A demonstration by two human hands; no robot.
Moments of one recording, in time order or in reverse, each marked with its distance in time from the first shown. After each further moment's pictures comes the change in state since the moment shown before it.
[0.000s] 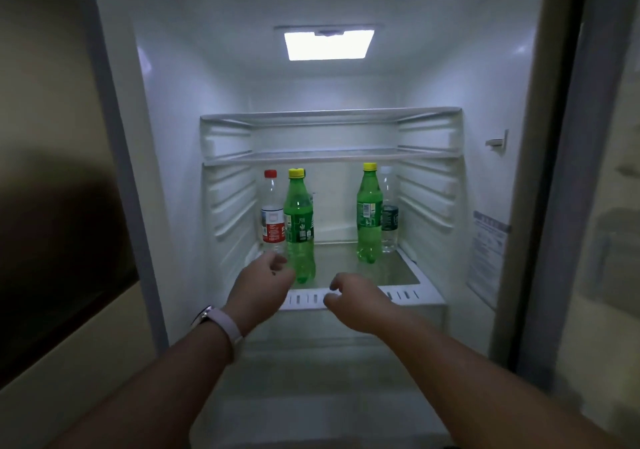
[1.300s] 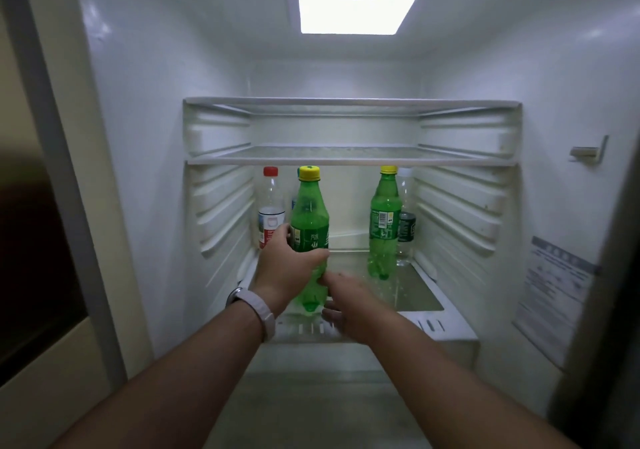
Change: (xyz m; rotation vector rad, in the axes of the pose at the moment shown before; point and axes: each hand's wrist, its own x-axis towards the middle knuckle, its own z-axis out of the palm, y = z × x) left_hand 0.085 0.013 0.035 -0.357 0.104 0.002; right_hand 0.096 -0.009 0.030 1.083 -0.089 0.347
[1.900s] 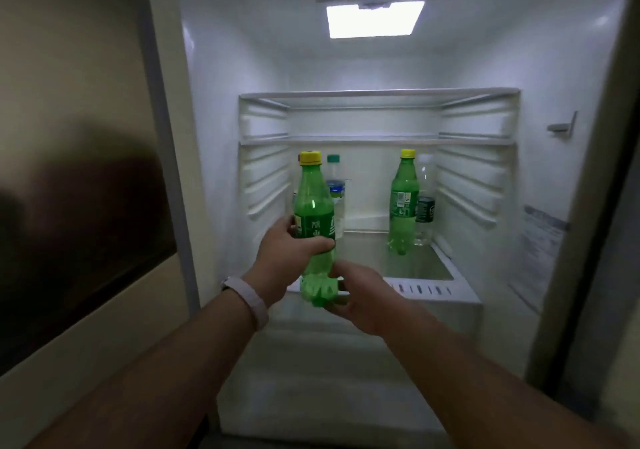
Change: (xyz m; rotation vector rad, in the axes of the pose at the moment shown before) left_hand -0.084 0.030 -0.052 -0.147 -0.008 -0.088; right_hand -0.092 0.015 0.010 0.096 -0.169 0.057
